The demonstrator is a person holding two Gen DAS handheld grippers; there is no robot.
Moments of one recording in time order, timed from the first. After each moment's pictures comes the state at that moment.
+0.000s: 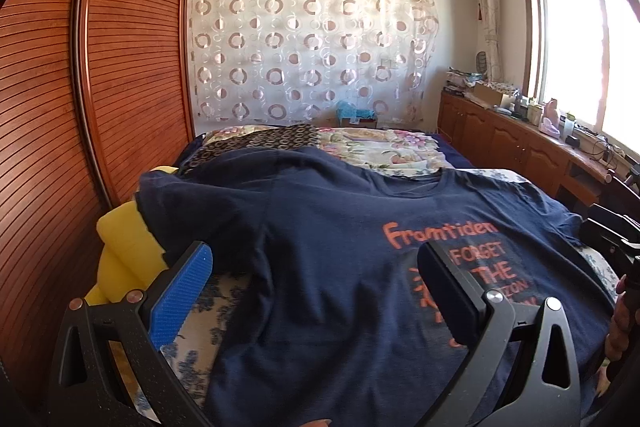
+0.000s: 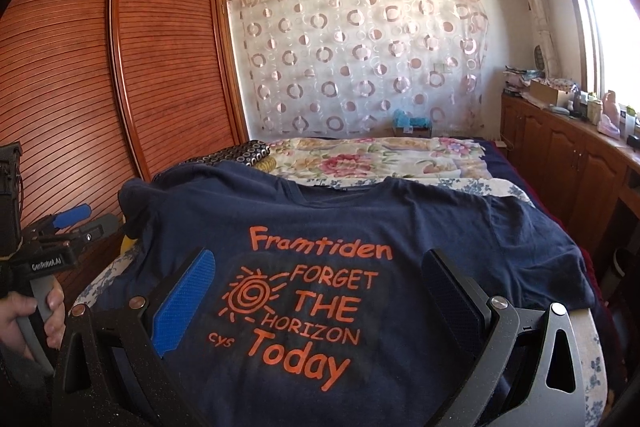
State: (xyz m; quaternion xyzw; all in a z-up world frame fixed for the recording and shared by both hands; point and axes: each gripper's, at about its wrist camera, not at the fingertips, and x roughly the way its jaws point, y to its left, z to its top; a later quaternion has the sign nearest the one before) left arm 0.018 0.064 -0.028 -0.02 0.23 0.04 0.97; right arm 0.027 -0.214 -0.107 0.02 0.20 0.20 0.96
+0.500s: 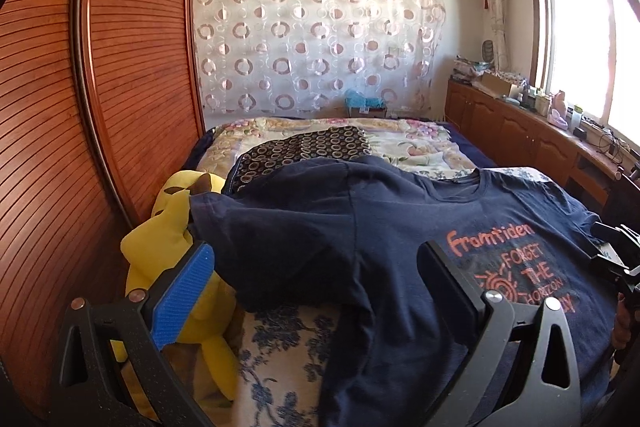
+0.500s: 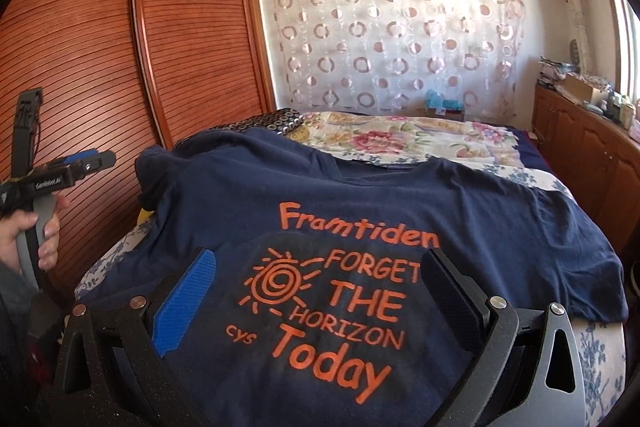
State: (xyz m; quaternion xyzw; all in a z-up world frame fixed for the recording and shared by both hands) left arm 0.050 0.152 -0.013 -0.01 0.26 0.03 0.96; right arm 0.063 -0.198 -0.100 -0.01 0.24 0.26 0.94
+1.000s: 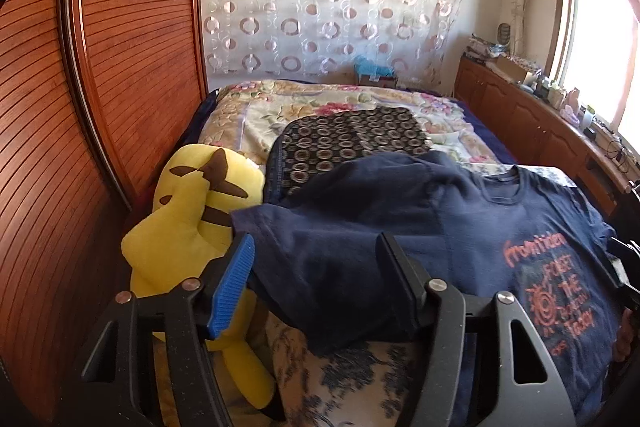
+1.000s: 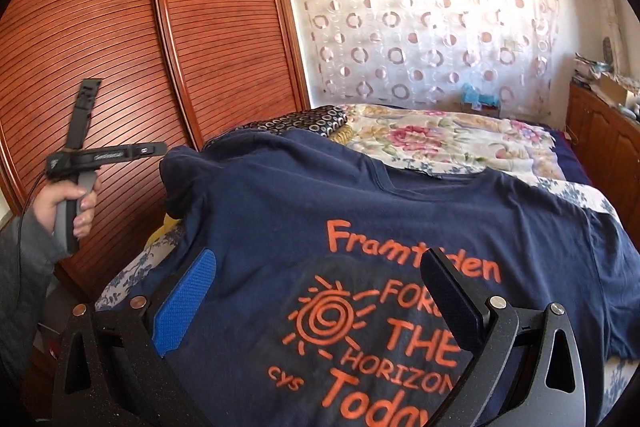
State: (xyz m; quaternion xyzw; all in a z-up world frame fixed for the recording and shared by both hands) left arm 0.122 0.228 -0.027 -0.04 0.34 0.03 0.94; right arm 0.103 -0.179 -0.092 -0.01 0.24 0.31 0.92
